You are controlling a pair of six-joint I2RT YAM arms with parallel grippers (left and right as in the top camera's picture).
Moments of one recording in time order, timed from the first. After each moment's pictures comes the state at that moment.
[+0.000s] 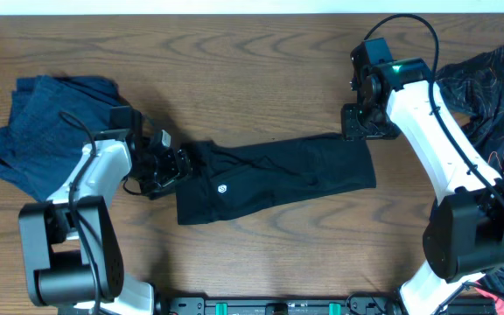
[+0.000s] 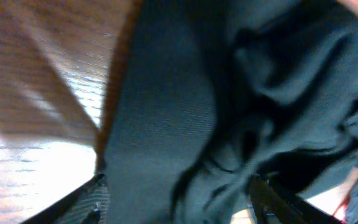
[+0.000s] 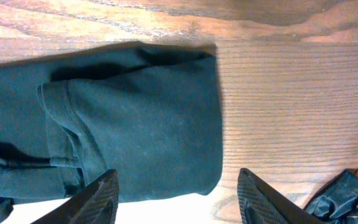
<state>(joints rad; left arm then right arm) 0.10 1.71 0.95 -0.81 0.50 -0.26 0.23 1.84 1.56 -1.19 0.07 0.24</state>
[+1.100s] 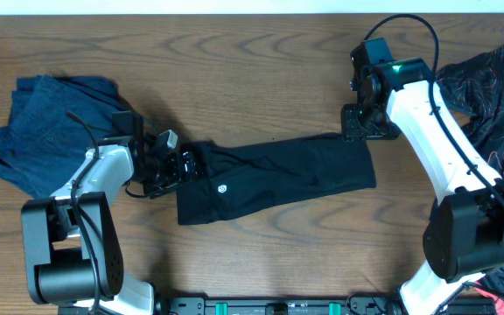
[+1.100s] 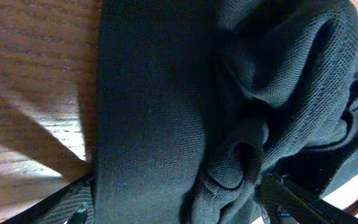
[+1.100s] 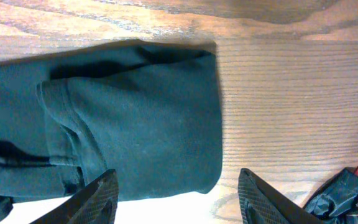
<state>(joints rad) 0.10 1.72 0.89 -0.69 0.55 -0.12 0.23 1.84 1.56 -1.19 0.07 0.24</state>
